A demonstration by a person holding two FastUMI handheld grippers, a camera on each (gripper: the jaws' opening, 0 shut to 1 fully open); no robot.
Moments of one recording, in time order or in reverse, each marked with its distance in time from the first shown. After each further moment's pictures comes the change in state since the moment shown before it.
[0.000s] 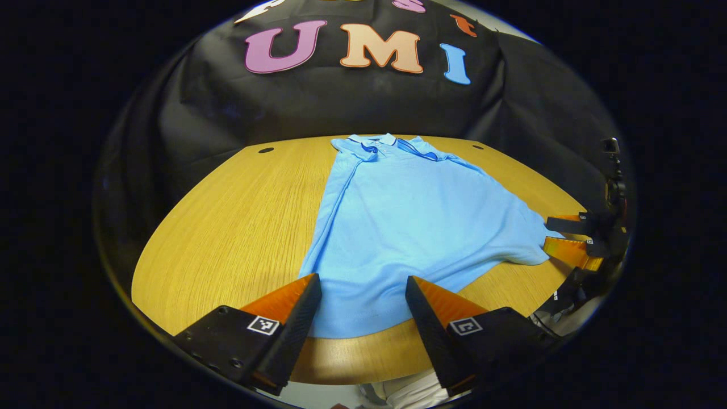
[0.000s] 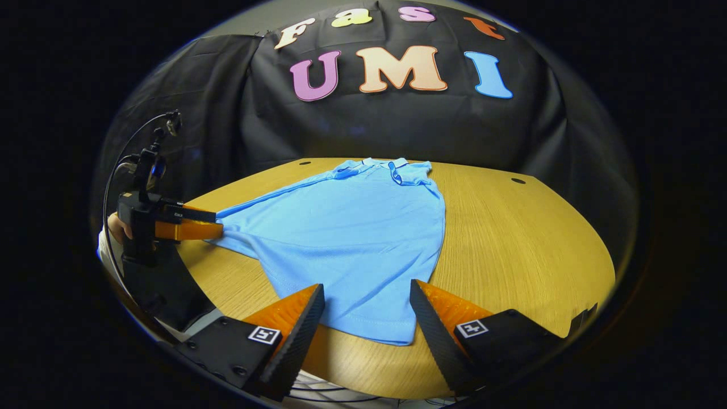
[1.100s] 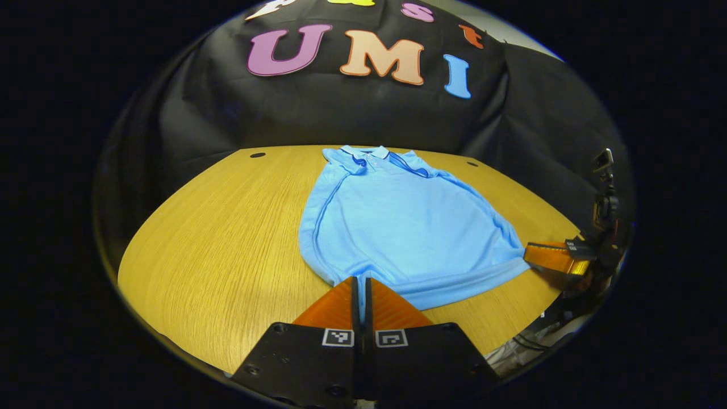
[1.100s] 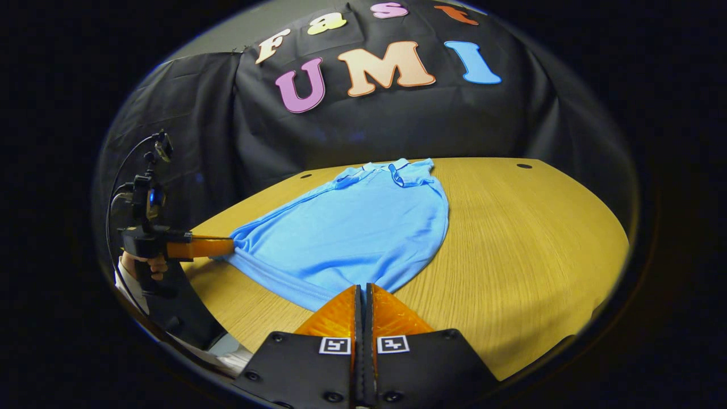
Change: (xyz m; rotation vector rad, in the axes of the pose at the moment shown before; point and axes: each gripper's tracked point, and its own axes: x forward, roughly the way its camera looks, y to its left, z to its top) left arm 0.012 -0.025 0.036 -0.092 -0.100 -0.040; right arm 0.018 0.001 0.017 0.141 -0.031 0.046
